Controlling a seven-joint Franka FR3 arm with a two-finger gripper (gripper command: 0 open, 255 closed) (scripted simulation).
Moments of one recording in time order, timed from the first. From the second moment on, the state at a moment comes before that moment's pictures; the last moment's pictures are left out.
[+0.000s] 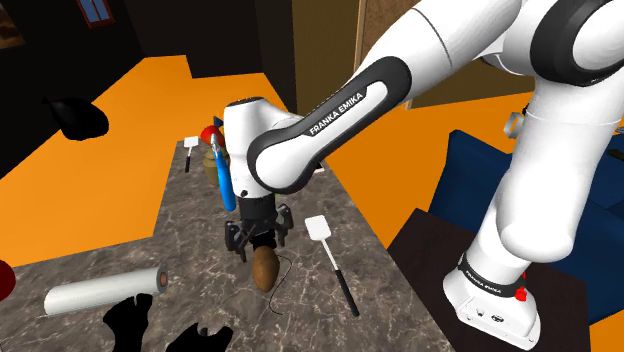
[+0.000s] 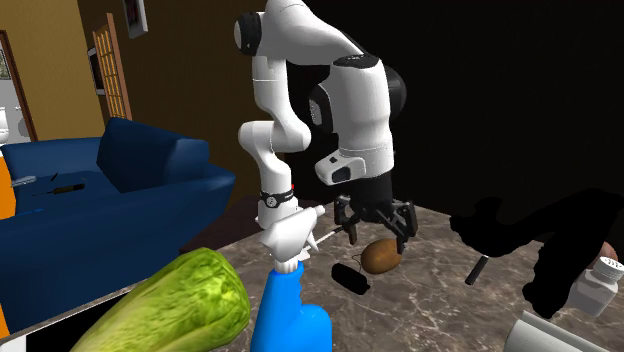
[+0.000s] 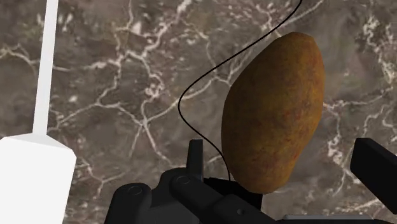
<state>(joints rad) 0.11 0.14 0.53 -2.12 0.16 2.22 0.85</state>
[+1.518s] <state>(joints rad) 0.13 0.21 0.52 -2.14 0.13 2.31 0.88</state>
